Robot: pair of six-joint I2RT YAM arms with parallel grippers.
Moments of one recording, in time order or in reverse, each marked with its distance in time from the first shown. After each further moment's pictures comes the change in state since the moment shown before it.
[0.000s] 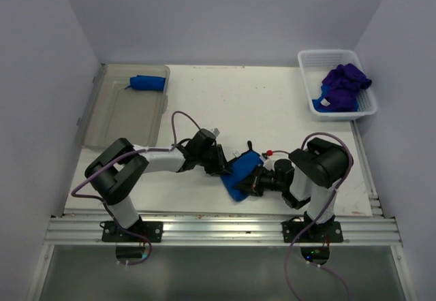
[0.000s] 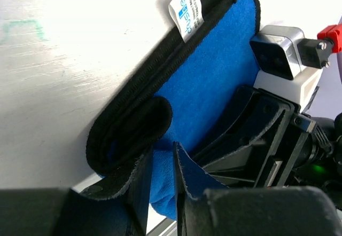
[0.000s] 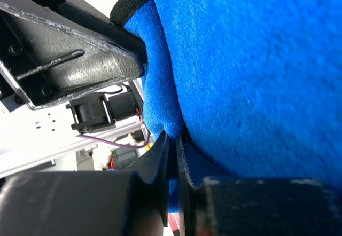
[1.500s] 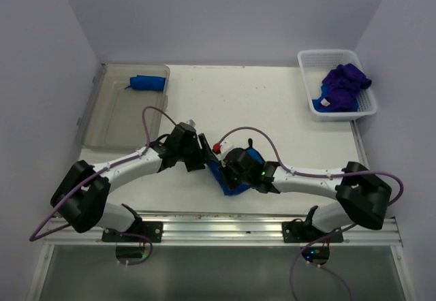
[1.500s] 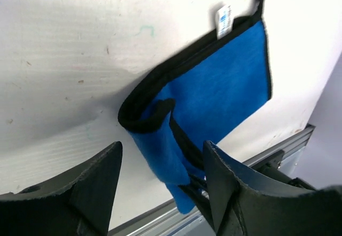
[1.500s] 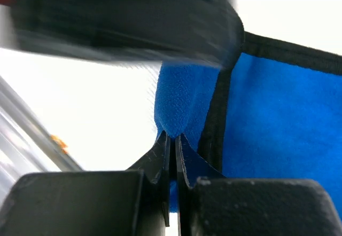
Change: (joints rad) left arm 0.103 -0.275 -0.037 -0.291 -0.124 -0.004; right arm 0.528 -0.428 0.627 -1.398 0.777 -1.006
